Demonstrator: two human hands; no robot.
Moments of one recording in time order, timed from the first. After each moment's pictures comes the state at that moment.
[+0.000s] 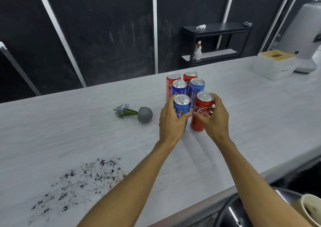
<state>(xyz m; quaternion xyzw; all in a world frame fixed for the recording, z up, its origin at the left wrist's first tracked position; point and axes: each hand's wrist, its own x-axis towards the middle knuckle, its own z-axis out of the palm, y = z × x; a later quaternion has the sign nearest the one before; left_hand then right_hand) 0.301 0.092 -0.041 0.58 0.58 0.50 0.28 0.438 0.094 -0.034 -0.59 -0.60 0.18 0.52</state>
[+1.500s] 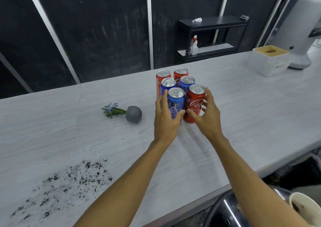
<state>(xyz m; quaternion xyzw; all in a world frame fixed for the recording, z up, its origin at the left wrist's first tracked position) 0.321 0.107 -0.056 0.60 0.55 0.52 0.24 0.461 0.119 -0.052 -0.60 -0.60 0.22 0.48</state>
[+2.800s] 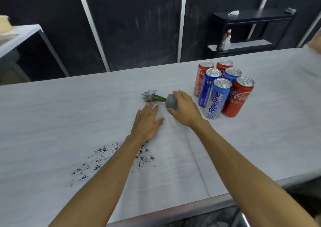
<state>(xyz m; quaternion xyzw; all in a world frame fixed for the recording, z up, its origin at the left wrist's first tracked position) 0.118 0.071 -0.097 0.71 0.68 0.16 0.13 0.287 0.120 -0.050 -0.55 -0.80 0.16 0.19</state>
